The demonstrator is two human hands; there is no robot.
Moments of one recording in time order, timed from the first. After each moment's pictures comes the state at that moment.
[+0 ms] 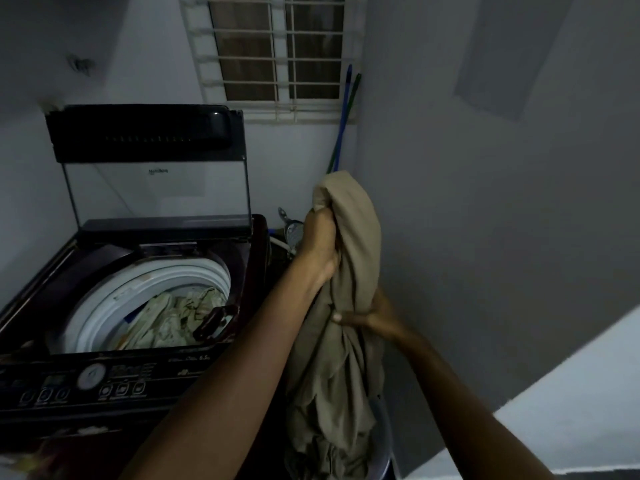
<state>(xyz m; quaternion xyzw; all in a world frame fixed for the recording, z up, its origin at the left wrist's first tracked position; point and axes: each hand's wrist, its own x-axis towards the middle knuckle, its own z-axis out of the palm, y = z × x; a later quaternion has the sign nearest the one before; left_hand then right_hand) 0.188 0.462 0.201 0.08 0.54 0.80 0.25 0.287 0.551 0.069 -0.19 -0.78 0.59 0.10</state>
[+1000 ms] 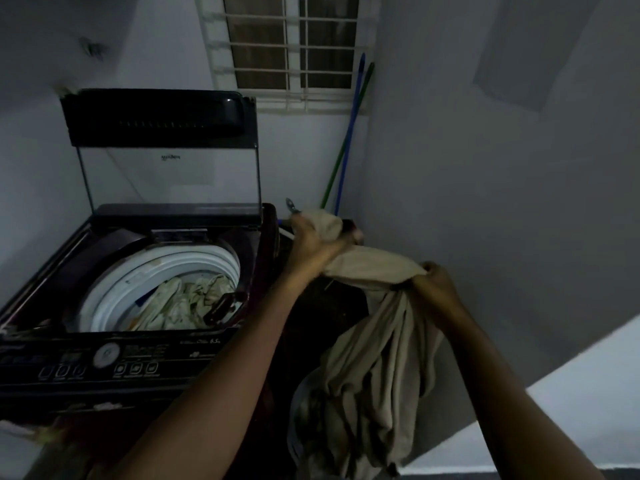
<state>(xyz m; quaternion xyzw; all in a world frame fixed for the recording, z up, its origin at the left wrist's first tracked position) 0.161 0.425 0.139 0.17 0.75 0.62 0.16 0.304 0.594 0.099 -0.38 -0.75 0.51 0.16</state>
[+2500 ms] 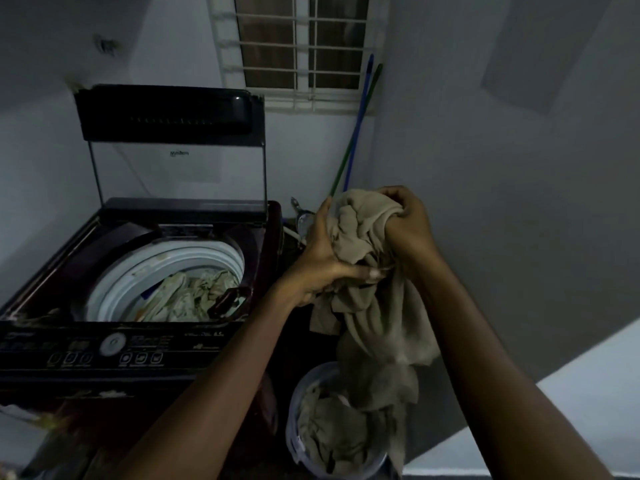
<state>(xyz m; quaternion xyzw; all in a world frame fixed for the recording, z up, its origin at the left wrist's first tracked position) 0.179 0.409 0.131 0.32 0.65 0.65 0.23 0.252 0.539 0.197 -0.20 -0.74 0.57 0.31</state>
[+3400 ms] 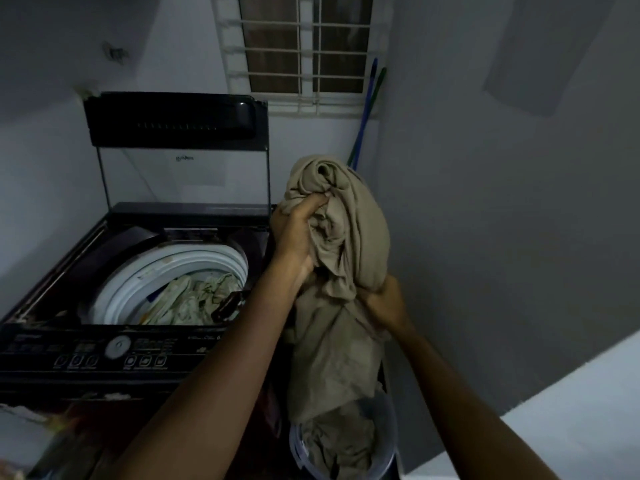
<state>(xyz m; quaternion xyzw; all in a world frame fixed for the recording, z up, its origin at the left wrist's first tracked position) 0.177 0.412 0.192 0.02 0.45 0.88 0.15 0.272 0.532 0.074 -0.22 -0.78 0.54 0.21</state>
